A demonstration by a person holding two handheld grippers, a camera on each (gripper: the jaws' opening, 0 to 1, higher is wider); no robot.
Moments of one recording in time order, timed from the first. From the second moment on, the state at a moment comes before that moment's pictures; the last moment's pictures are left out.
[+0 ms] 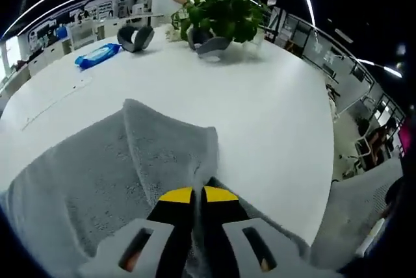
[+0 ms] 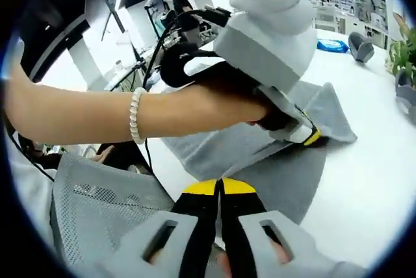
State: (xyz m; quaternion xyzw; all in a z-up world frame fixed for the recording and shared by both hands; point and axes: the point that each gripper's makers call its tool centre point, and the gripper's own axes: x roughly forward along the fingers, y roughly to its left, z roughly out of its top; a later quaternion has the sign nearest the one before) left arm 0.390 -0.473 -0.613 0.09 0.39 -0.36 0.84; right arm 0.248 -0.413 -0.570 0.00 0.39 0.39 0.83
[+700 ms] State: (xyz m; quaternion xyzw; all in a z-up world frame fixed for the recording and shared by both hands) left arm 0.431 -0.391 -0.531 -0.03 0.32 -0.29 0.90; right arm 0.272 -0.364 -0.514 -0.06 0.33 0.44 0.83
